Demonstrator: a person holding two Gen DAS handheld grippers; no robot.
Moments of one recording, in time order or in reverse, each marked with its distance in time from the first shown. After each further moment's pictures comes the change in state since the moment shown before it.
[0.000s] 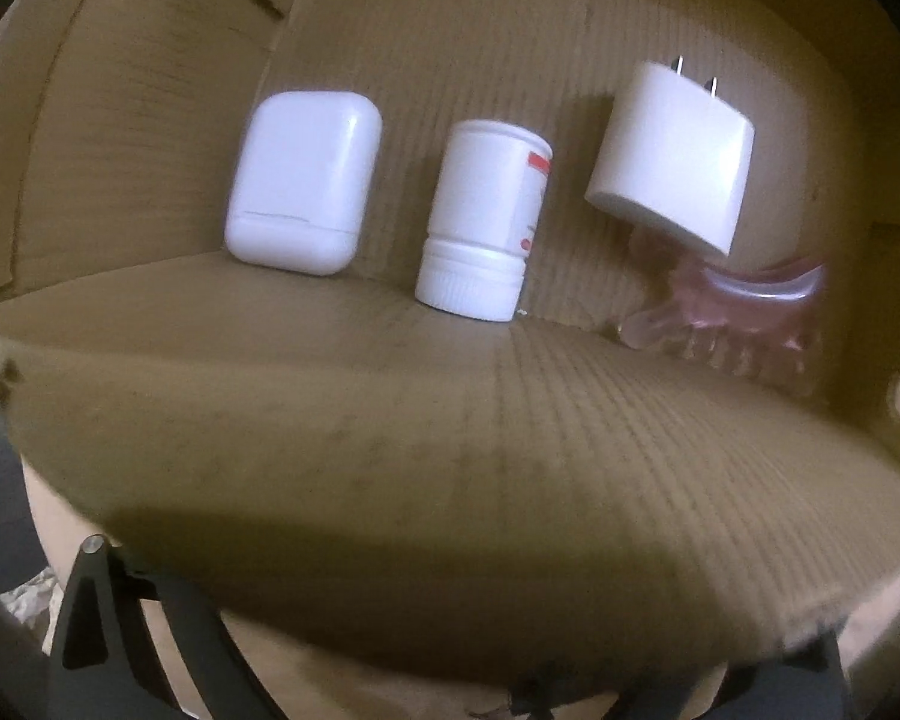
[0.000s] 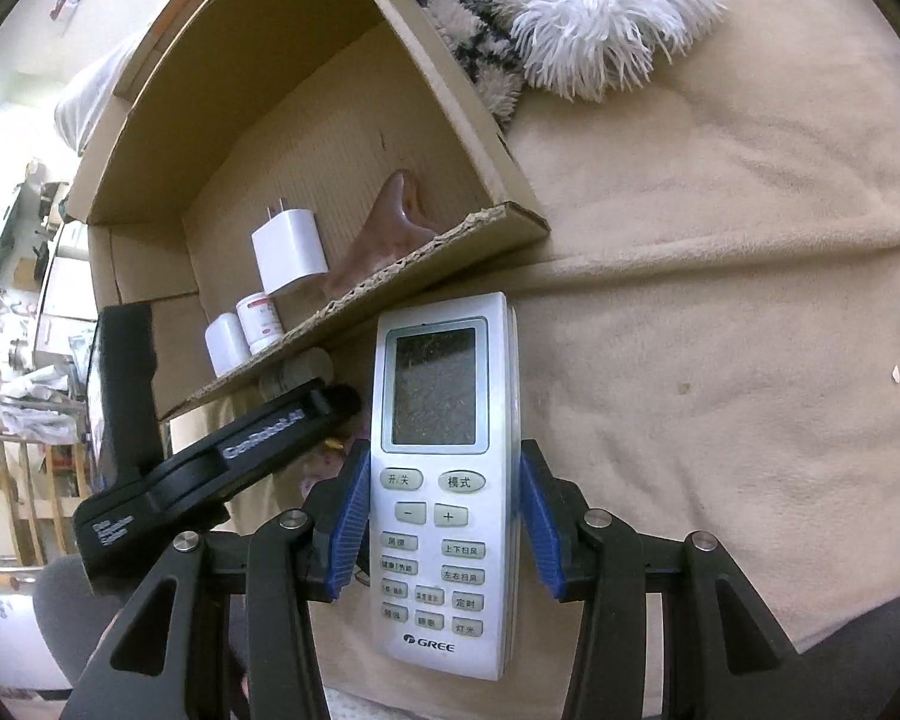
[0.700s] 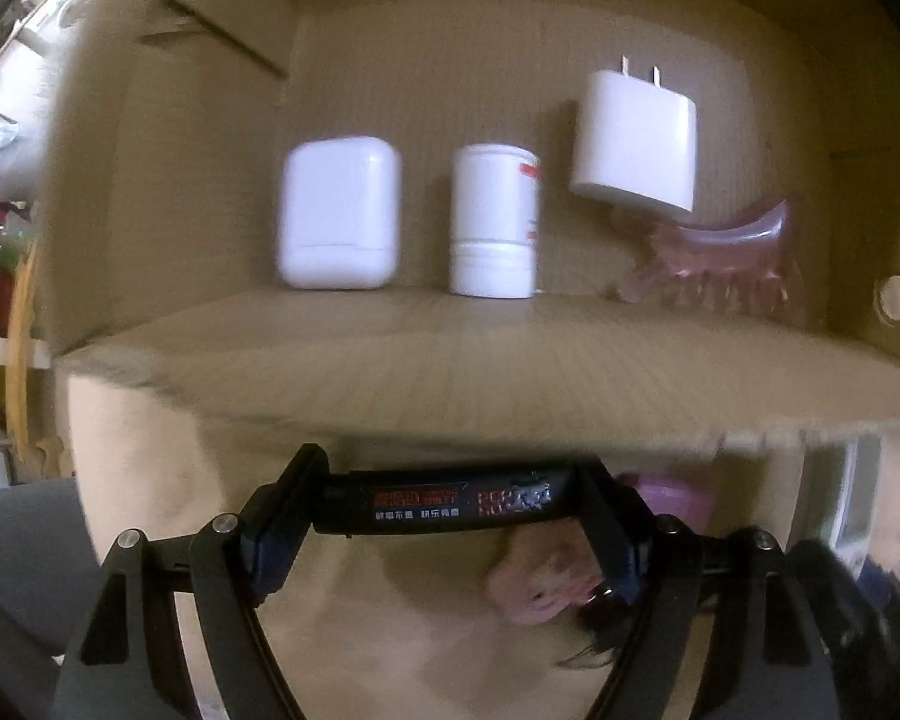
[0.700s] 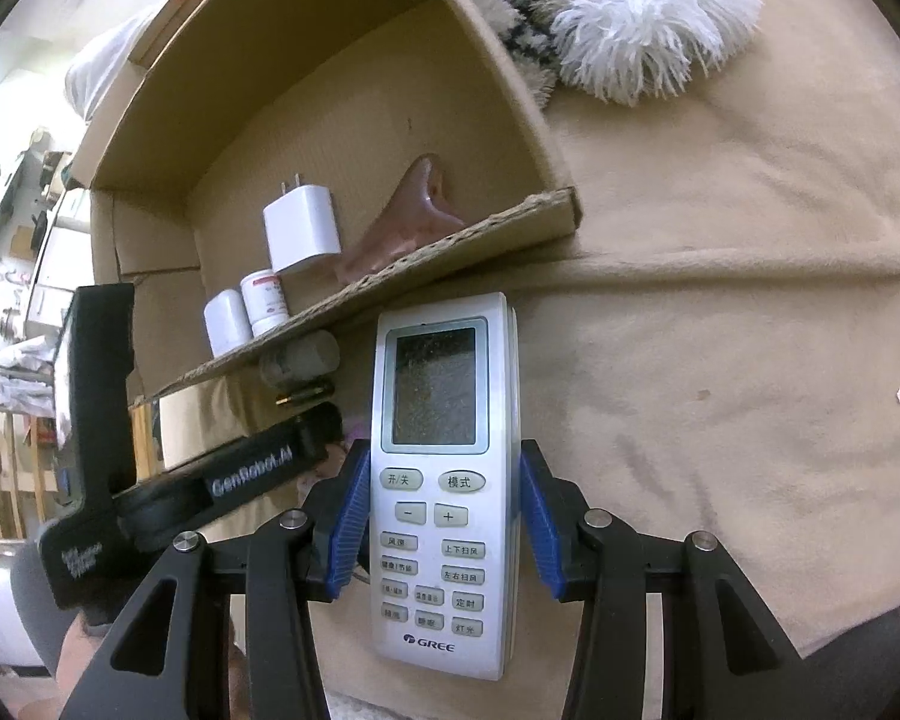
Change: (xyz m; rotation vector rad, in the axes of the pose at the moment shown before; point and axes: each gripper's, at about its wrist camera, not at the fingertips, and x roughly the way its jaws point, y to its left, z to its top) left arm -0.031 0.014 -0.002 0.175 -0.040 0.034; right arm 0.006 0.019 -0.005 -0.072 0.007 -0.029
